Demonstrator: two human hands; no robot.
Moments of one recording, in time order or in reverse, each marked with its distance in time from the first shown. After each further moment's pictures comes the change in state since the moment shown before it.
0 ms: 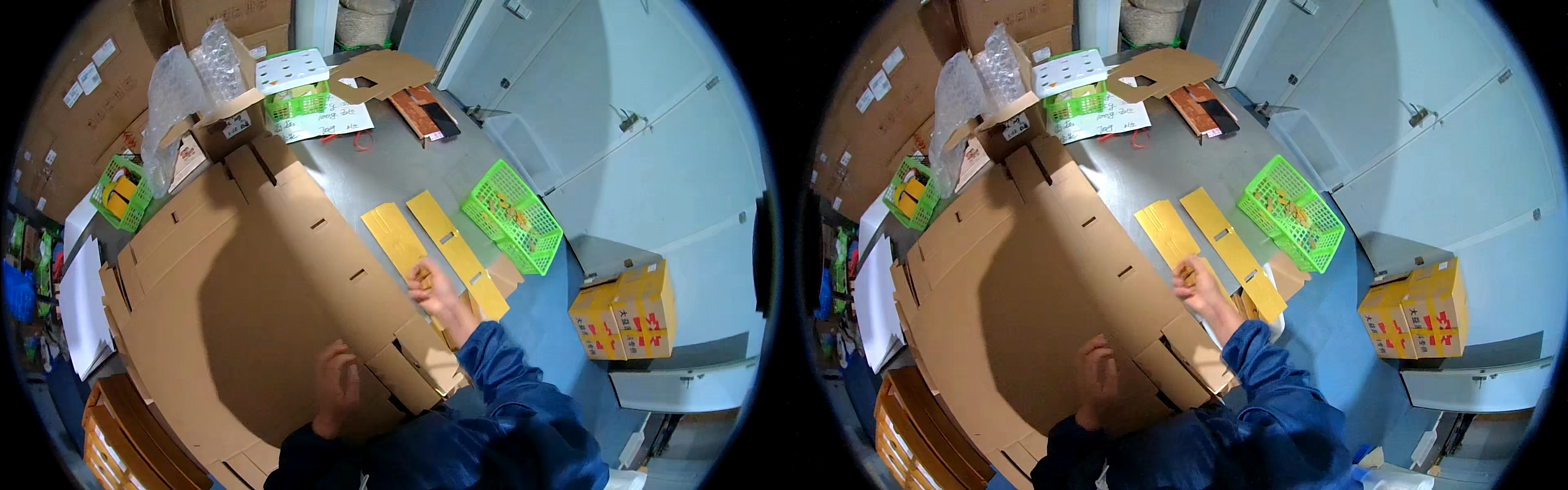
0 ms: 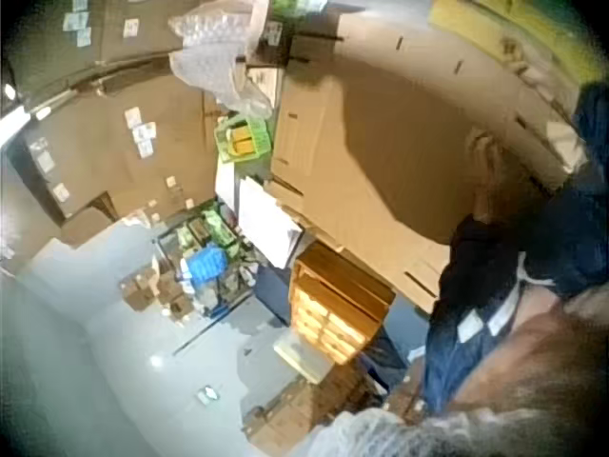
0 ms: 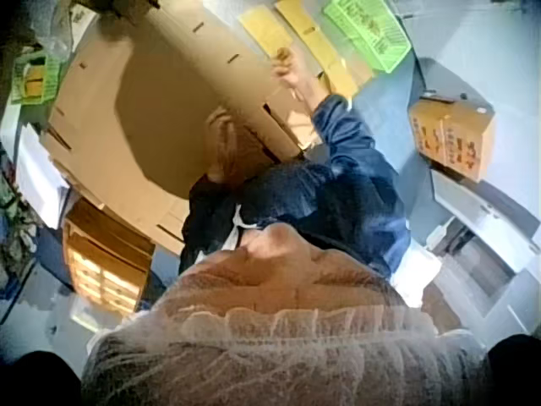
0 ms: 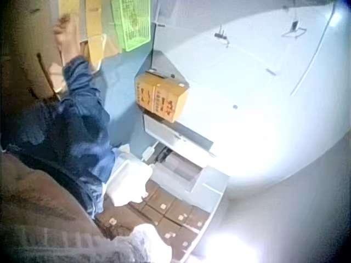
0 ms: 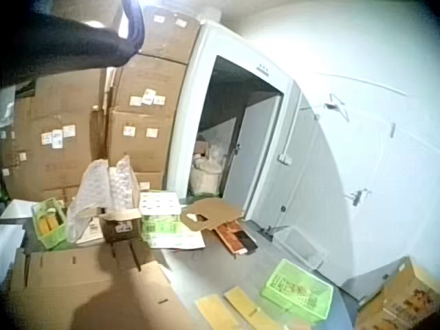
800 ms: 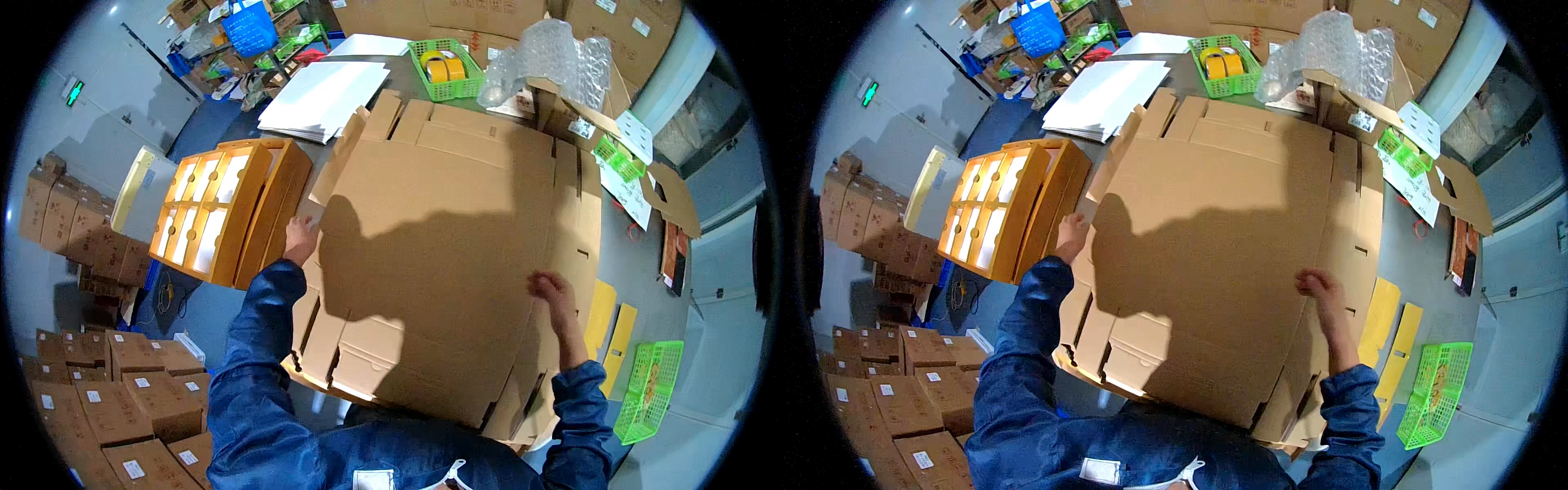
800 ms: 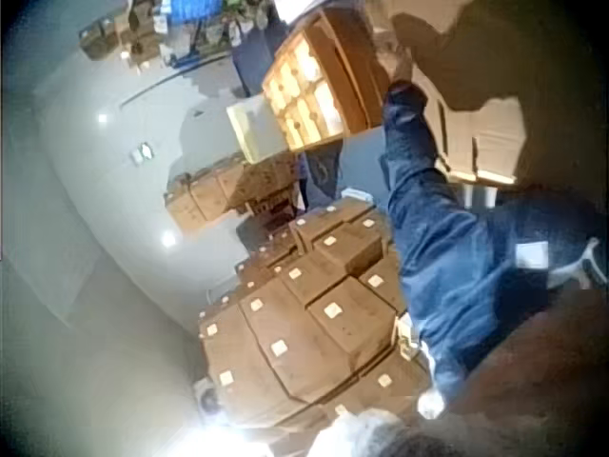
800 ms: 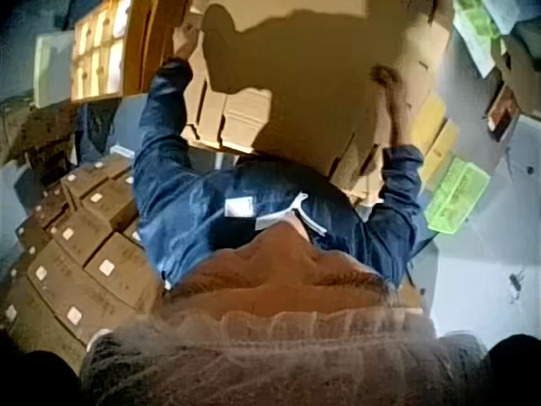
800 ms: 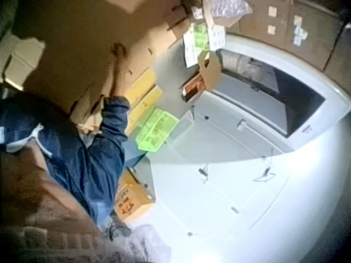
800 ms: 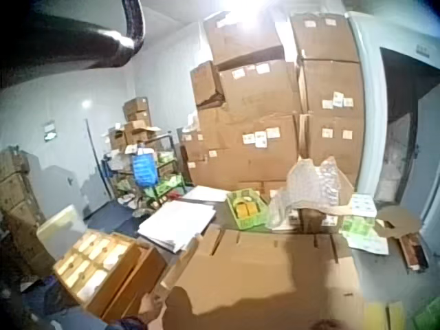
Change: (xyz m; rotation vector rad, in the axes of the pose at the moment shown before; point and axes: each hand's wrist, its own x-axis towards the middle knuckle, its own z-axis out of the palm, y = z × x) left_hand -0.158 -0.194 -0.352 0.912 0.555 -0.855; right_hand 0.037 0.100 0.137 -1.164 -0.605 -0.179
